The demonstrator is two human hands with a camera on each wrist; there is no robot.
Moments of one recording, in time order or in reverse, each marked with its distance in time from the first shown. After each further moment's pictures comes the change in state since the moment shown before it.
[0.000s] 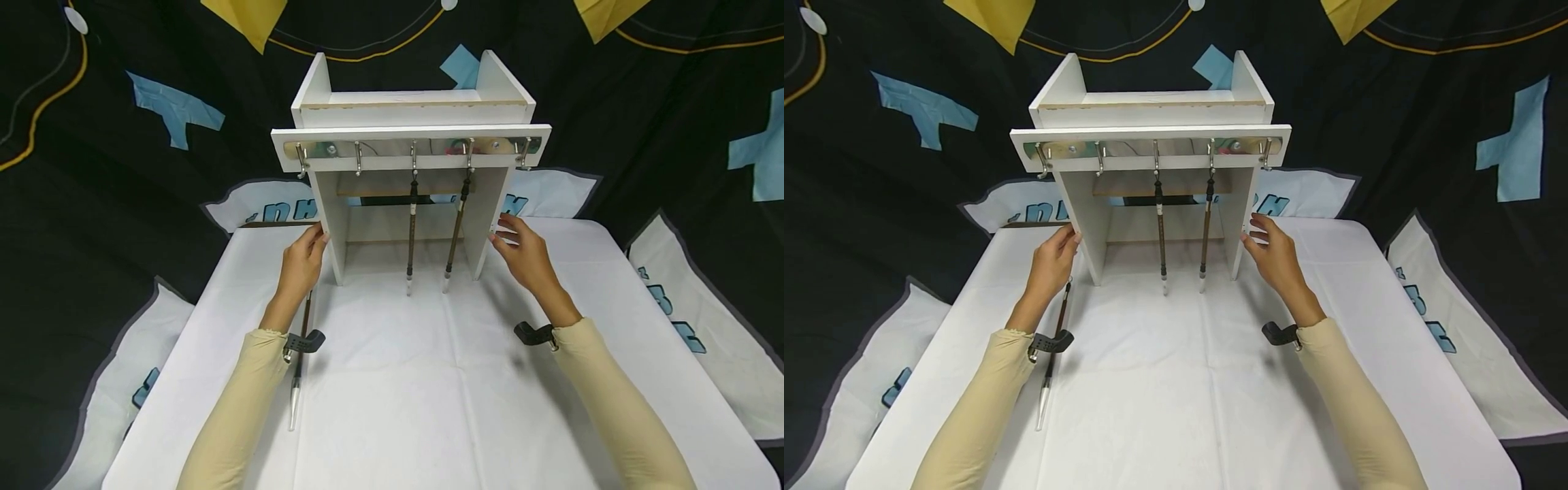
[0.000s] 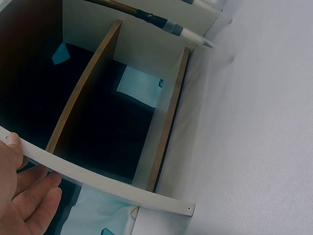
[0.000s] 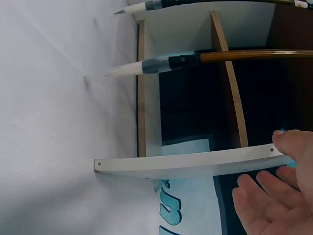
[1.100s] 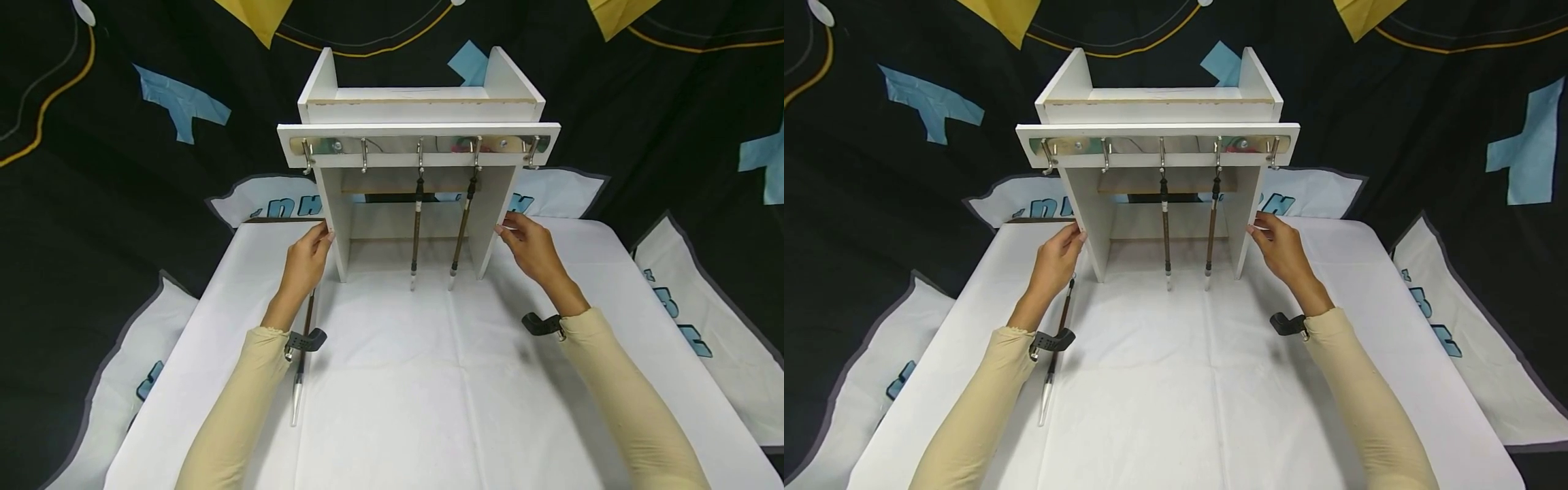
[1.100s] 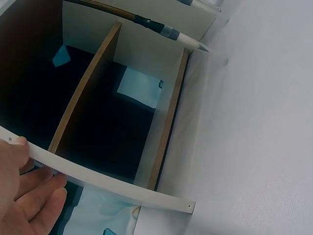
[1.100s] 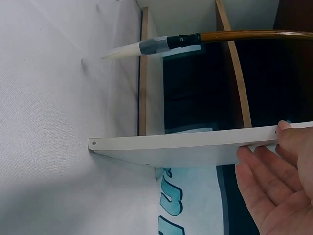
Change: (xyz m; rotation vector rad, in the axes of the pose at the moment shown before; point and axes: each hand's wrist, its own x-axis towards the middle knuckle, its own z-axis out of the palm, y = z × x) left_hand -0.003 0.004 -0.002 0.000 -0.033 -0.021; right_hand 0.015 0.003 -0.008 -0.049 -0.092 0.012
